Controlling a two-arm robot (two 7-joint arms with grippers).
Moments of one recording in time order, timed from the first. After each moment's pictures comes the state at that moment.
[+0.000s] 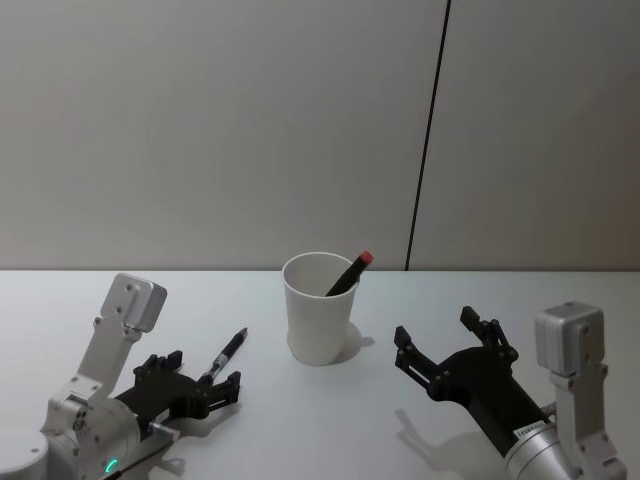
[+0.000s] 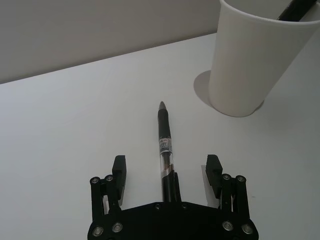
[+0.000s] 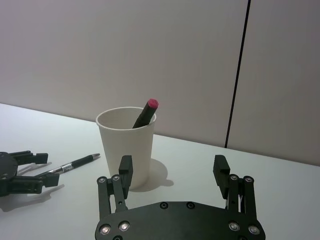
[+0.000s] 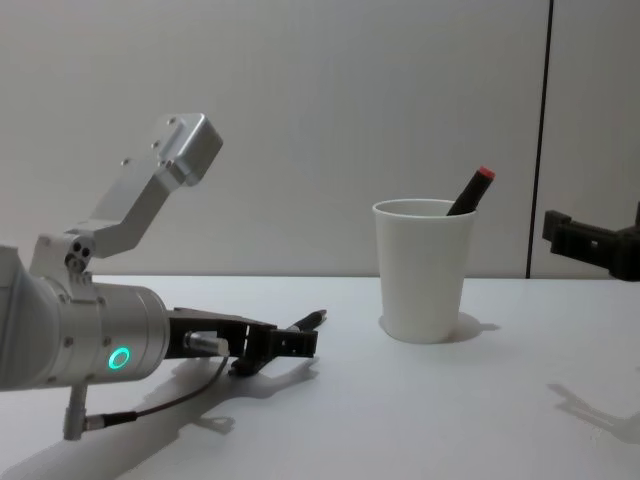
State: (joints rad) left arm -0.37 0.25 0.39 -1.42 -0.31 0.42 -0.23; right arm -0.01 0.34 -0.23 -1.77 0.29 0.03 0.07
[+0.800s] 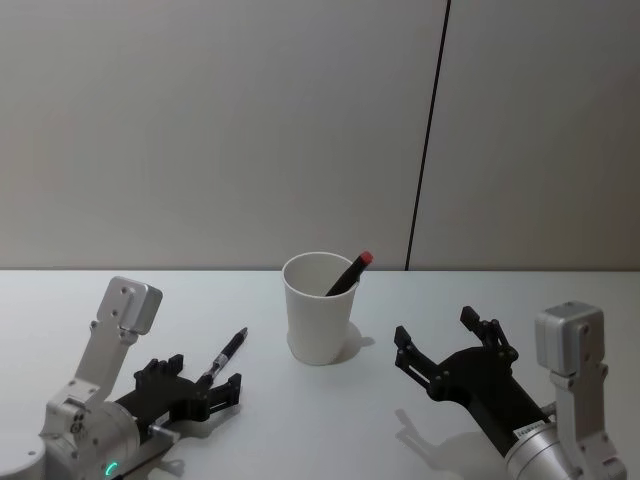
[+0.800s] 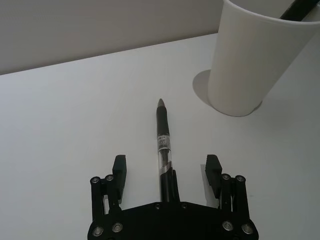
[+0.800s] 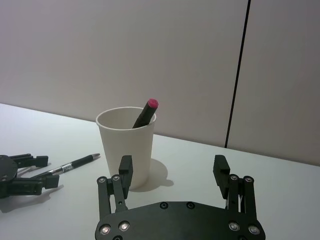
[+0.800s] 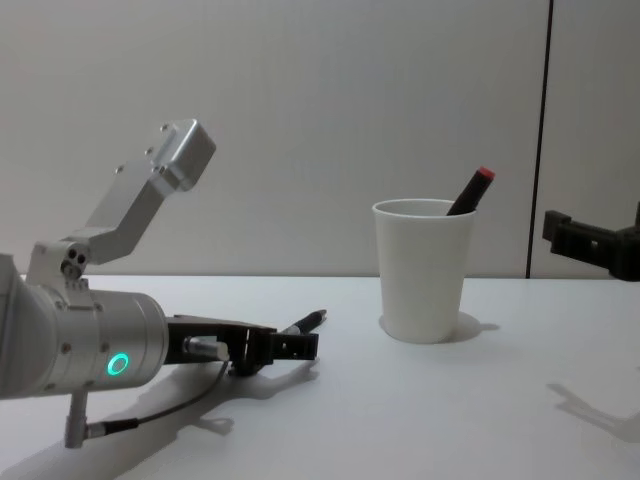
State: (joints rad) left arm -0.36 0.23 0.37 -1.41 -0.32 0.42 -0.25; right arm -0.01 0.34 -0.23 -1.77 0.29 0.03 0.07
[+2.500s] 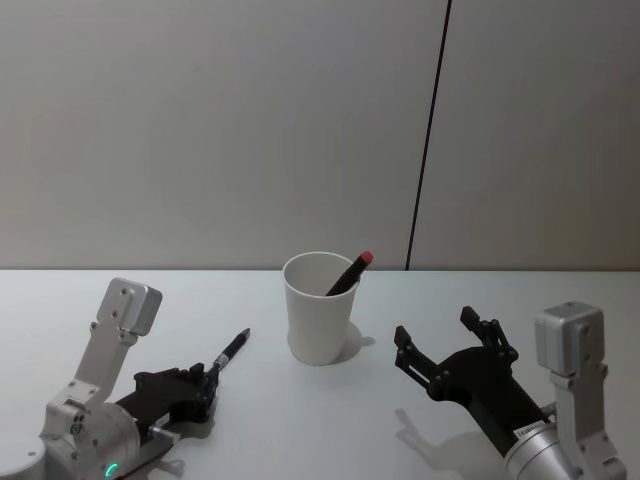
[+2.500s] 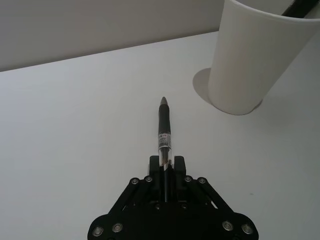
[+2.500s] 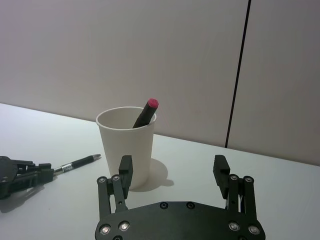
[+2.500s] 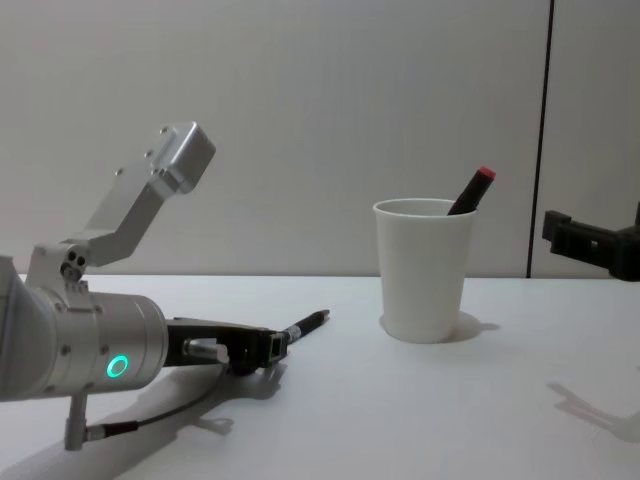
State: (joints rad) left arm -0.36 0.23 0.37 -1.41 -0.32 0.43 -0.25; right arm -0.01 0.34 -0.23 -1.77 0.29 0.03 0.07
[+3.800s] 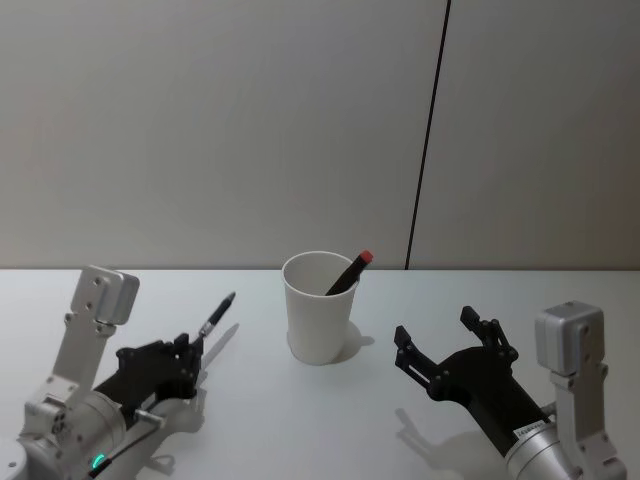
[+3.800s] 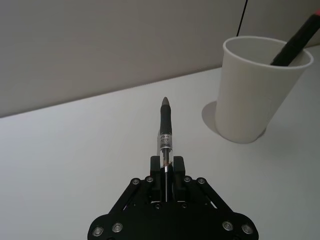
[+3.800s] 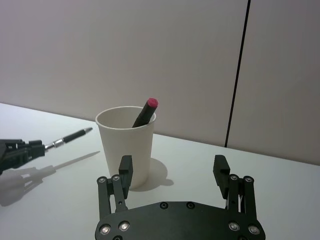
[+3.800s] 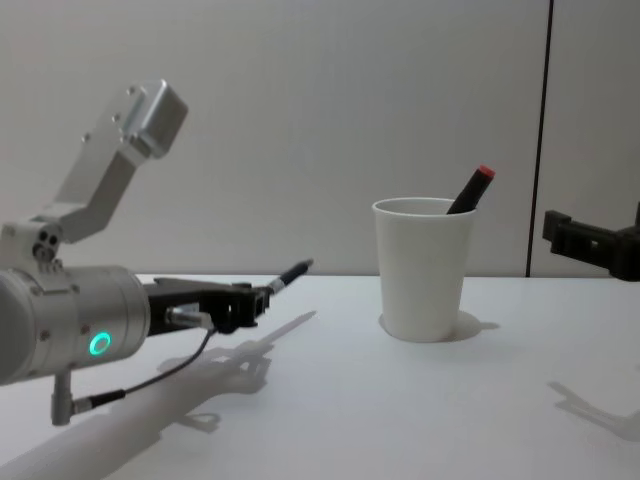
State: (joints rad) left arm -0.32 0.23 0.33 -1.47 -0.29 0.32 -0.22; right arm -0.01 0.34 -0.23 -1.77 0.29 0.03 0.07
